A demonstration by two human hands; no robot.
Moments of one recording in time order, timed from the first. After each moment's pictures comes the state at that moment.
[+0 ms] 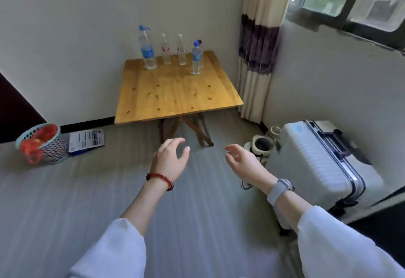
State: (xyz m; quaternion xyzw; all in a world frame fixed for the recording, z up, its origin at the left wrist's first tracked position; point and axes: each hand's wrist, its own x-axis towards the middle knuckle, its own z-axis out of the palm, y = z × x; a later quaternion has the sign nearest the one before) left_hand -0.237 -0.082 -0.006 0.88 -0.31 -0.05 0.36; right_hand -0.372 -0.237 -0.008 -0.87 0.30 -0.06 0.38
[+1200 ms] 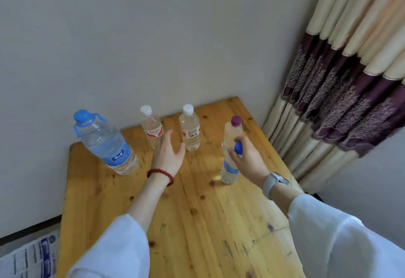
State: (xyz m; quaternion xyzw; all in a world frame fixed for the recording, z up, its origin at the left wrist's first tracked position) left_hand 0.584 -0.606 -0.061 0.87 -0.30 -0.10 0.37; right_hand 0.423 -0.744 -0.072 -0.83 0.39 -0.14 0.37
